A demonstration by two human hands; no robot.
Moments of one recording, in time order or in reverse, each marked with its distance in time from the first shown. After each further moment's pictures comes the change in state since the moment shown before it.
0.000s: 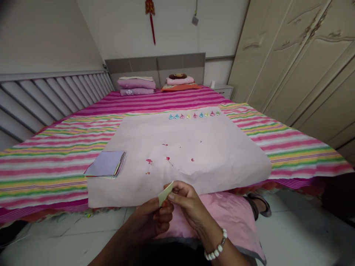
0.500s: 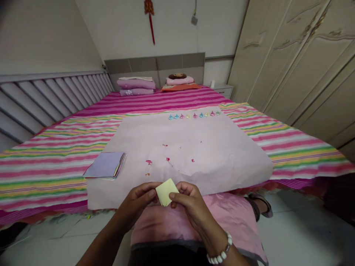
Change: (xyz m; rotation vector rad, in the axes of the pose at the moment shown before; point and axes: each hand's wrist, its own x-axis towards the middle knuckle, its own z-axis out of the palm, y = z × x) left_hand -0.010 0.032 -0.008 0.725 0.321 0.462; right_hand 0.002 -0.002 -0.003 -0.048 0.146 0.067
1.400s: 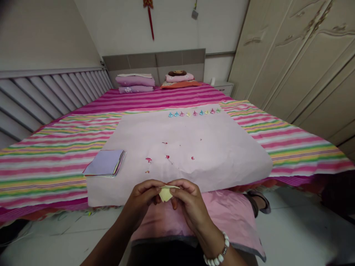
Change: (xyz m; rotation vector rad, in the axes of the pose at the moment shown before) left_hand 0.003 -0.001 0.019 -0.010 0.131 0.011; right_hand -0.006 -0.002 0.013 0.079 0.096 -0.110
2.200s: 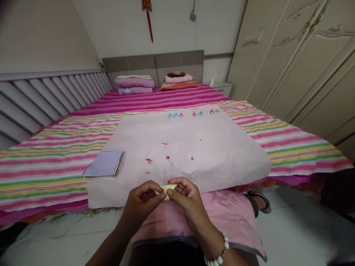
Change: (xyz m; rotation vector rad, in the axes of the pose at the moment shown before) left_hand -0.009 0.003 0.003 0.277 0.084 0.209; right_hand 0.001 0.009 -0.004 -0.159 0.032 -0.062
